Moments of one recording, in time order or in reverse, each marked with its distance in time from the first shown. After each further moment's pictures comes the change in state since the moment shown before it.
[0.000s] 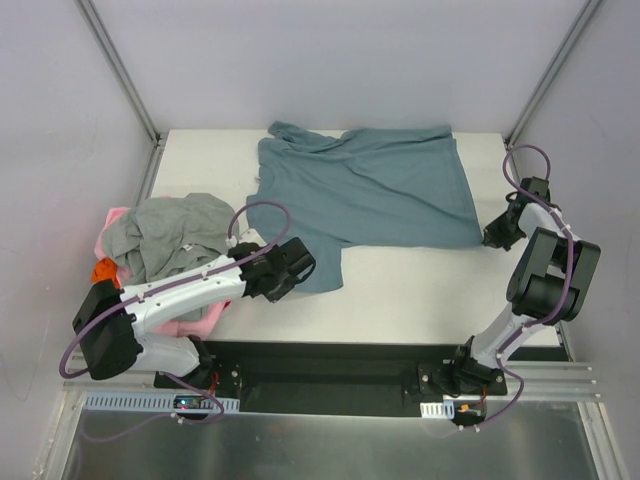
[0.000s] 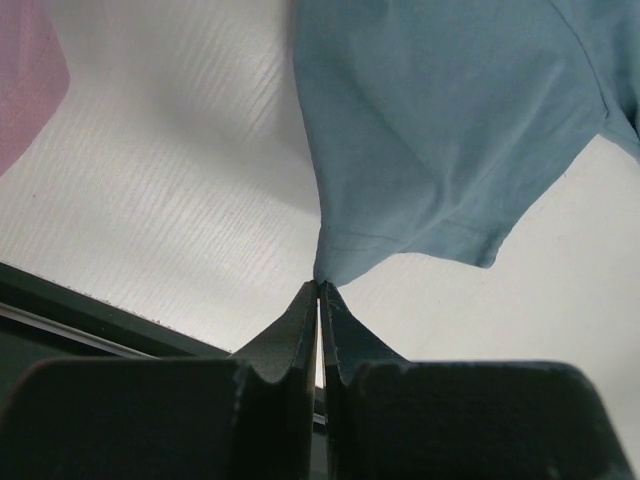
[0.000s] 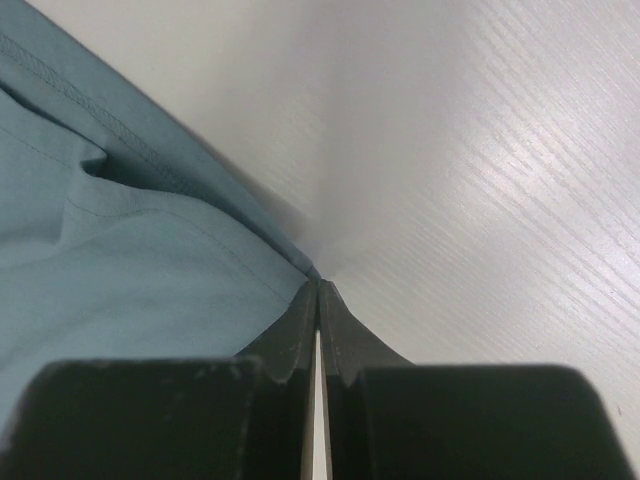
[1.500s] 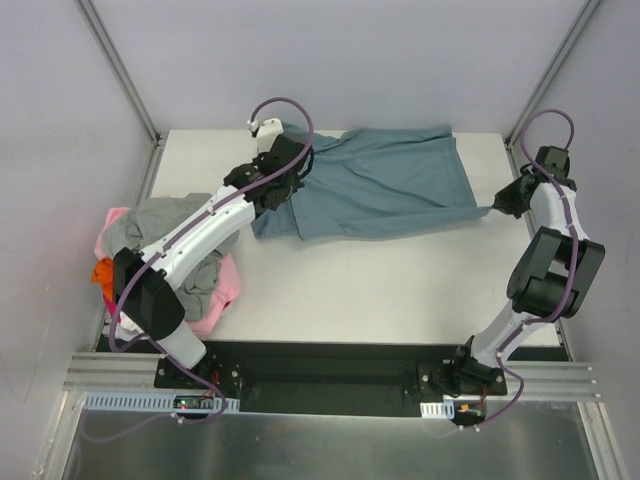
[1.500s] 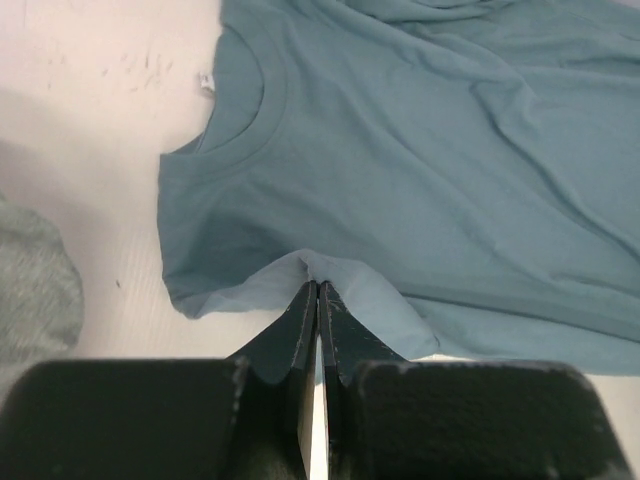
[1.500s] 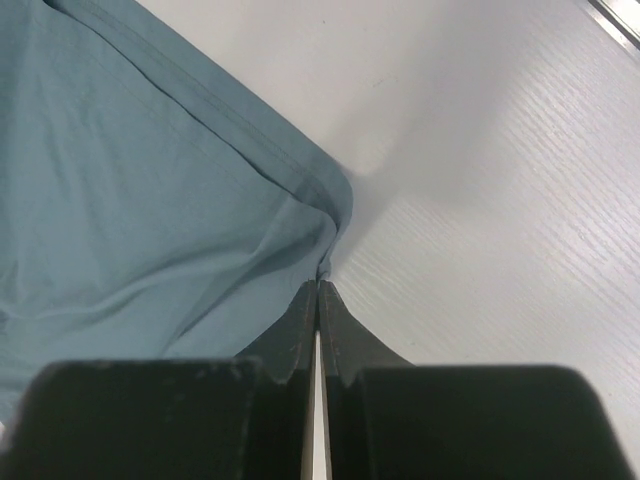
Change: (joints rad) left arm 0.320 0.298 0.591 0.289 -0.149 0.907; right arm 0.000 0.019 0.255 -0.034 -0.072 0.055
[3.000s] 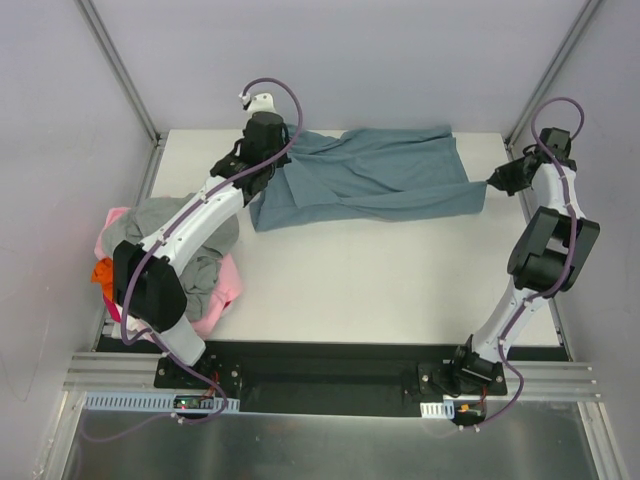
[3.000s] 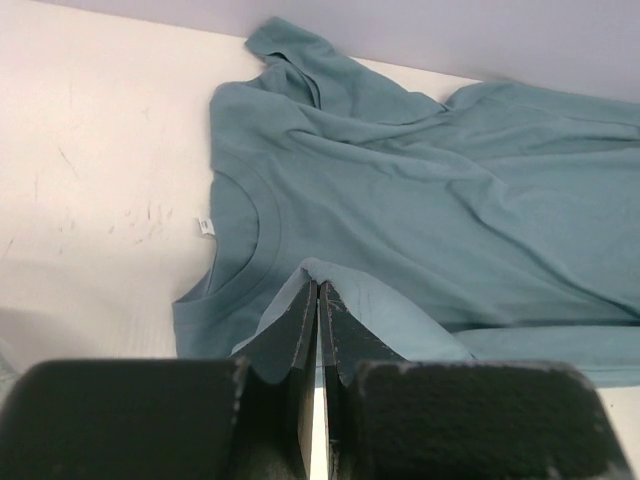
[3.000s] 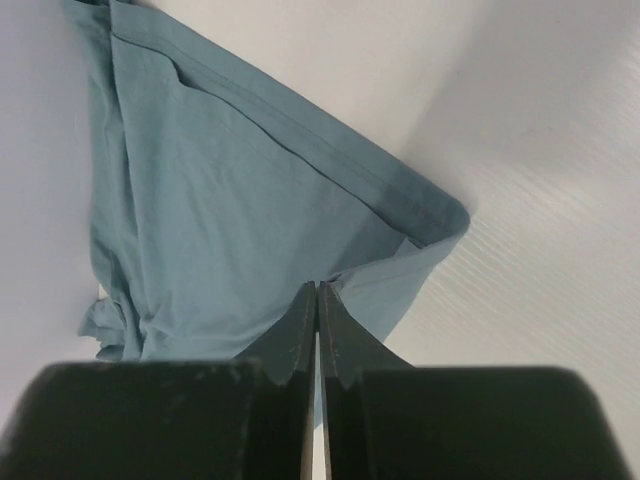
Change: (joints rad) left arm 0.161 0.039 -0.025 0.356 0.166 0.323; right arm 0.003 0.217 0.276 -0.033 -0.126 0.244
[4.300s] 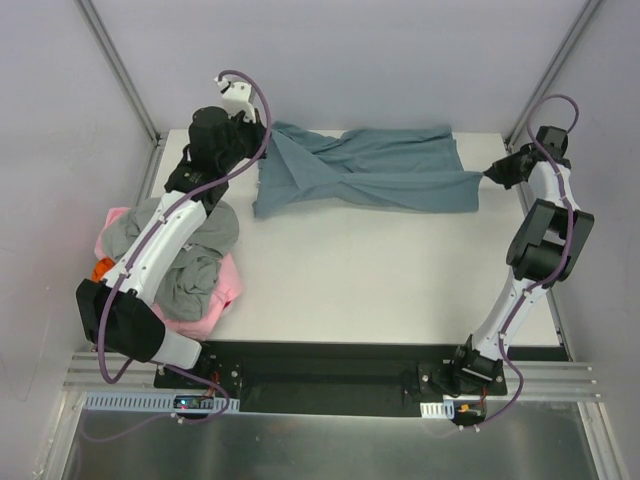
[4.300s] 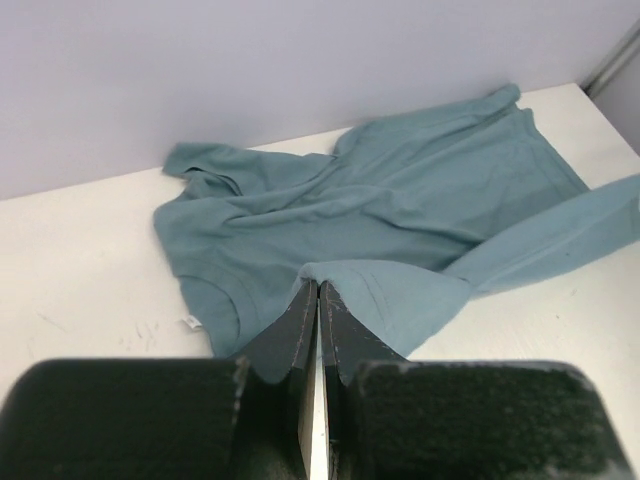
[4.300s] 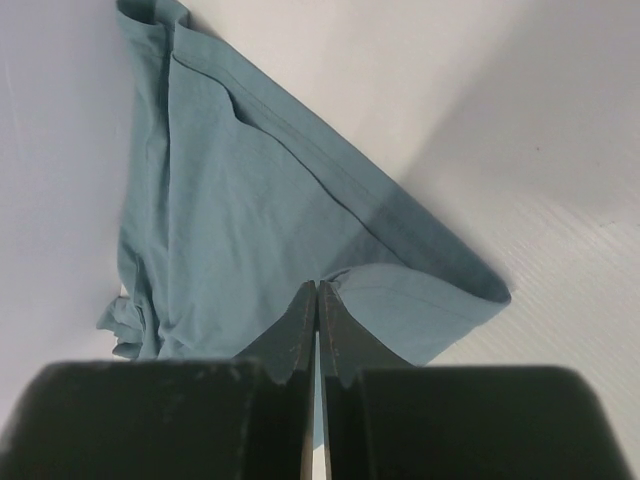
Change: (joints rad) left arm 0.146 -0.217 -0.126 0.177 0.491 0.253; right arm 0.001 0.120 0.087 0.121 -0.079 -0.010
